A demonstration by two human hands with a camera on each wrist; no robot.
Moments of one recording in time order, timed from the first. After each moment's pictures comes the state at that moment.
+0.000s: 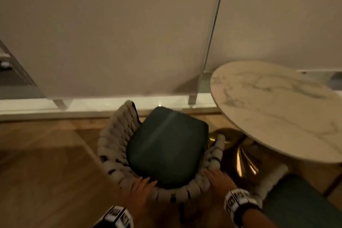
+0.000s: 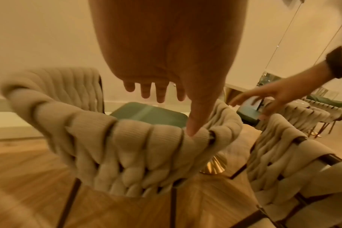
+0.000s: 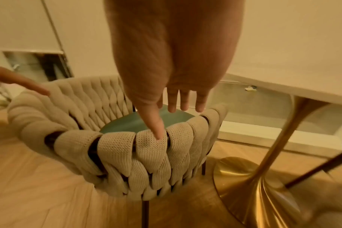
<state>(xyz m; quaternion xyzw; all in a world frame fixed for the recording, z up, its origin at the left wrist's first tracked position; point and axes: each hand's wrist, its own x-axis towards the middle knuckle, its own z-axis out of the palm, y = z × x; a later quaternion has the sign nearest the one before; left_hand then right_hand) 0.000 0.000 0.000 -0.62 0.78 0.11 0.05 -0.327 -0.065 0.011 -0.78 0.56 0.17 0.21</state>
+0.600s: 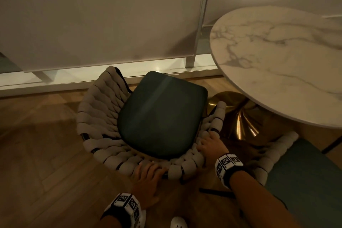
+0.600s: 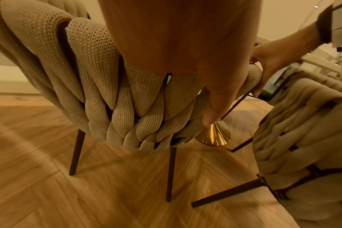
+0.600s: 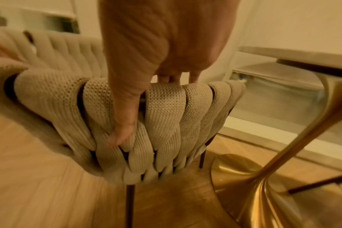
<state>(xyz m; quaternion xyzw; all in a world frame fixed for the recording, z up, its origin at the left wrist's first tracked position) -0.069 -0.014 -0.089 -0.54 0.81 0.19 0.15 -0.329 -0.130 -0.054 -0.85 0.45 0.29 0.03</state>
